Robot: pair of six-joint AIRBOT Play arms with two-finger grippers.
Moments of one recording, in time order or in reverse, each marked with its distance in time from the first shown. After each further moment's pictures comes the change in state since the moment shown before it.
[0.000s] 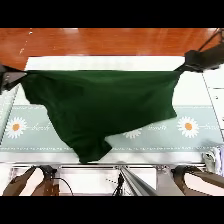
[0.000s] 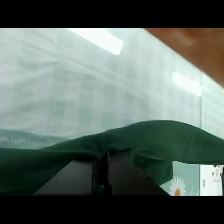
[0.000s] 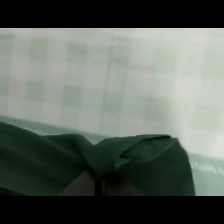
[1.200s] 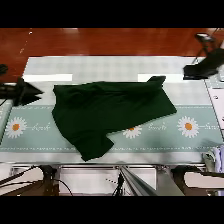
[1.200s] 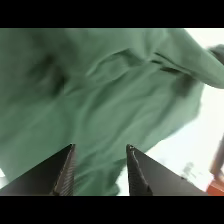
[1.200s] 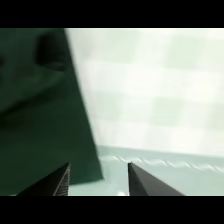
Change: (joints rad) left arm 0.114 -0.380 0.032 0.134 -0.226 0.099; right arm -0.091 -0.147 0.000 -0.289 0.015 -0.106
